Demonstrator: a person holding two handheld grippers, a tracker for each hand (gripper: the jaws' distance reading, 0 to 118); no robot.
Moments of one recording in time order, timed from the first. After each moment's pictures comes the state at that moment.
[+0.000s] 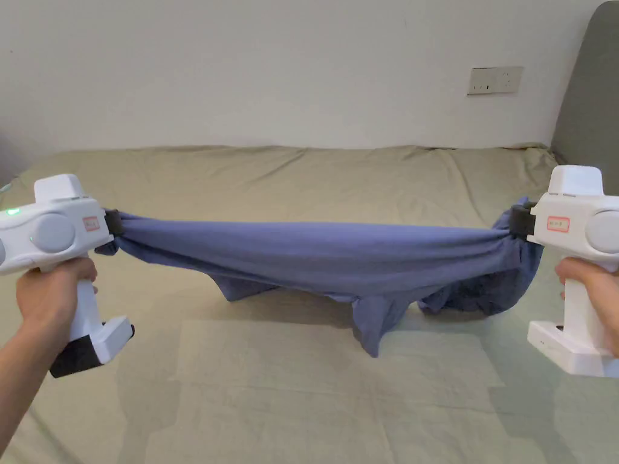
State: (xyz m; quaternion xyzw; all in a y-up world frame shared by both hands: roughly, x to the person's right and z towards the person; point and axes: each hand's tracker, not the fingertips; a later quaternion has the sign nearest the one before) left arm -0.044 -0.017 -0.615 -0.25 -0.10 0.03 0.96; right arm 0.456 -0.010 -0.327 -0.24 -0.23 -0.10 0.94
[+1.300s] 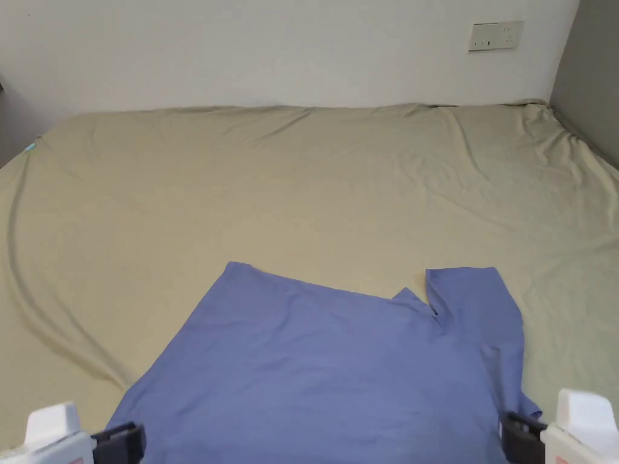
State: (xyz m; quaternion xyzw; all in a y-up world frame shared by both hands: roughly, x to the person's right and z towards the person) left arm -0.184 -0.170 -0.345 -0.41 -0.12 0.00 0.91; right arm 0.319 -0.165 -0.082 -0.35 -0.25 -0.11 0.89
